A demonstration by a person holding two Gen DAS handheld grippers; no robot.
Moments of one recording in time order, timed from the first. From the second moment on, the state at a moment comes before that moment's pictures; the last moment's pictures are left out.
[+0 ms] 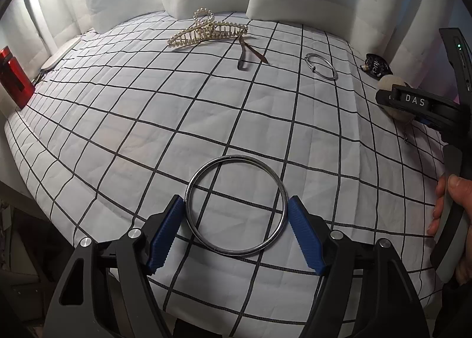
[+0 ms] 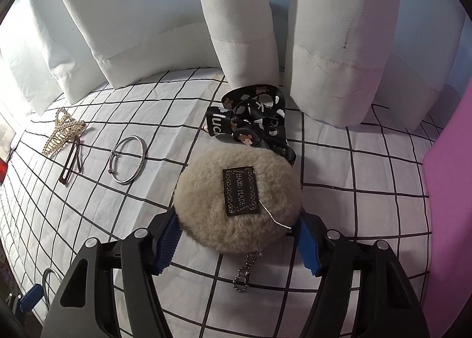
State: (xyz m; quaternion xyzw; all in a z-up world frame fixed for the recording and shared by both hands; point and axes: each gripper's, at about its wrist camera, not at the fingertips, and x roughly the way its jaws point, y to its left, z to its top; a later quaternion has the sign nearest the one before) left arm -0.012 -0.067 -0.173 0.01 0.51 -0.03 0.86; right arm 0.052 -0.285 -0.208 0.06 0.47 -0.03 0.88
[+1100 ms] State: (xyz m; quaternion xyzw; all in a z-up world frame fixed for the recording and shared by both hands) left arm 0.010 -0.073 -0.089 0.04 0.45 -0.09 0.89; right arm -0.033 -0.269 -0.115 0.11 0.42 -0.01 0.90
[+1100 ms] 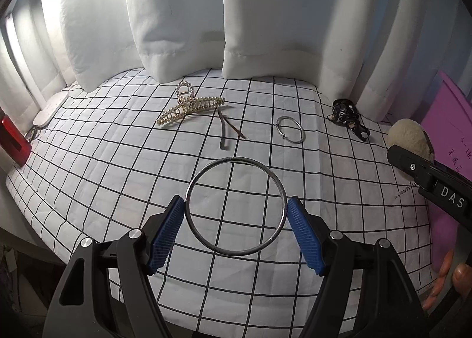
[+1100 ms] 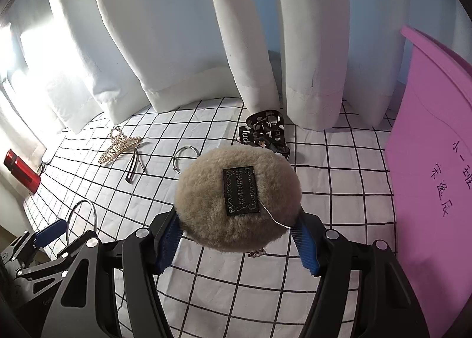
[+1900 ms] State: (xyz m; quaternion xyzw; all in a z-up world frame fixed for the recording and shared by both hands) left arm 0.003 -0.131 0.021 0.09 0.35 -0.22 0.91; right arm -0.124 -0.292 0.003 0.13 0.31 -0.10 0.94
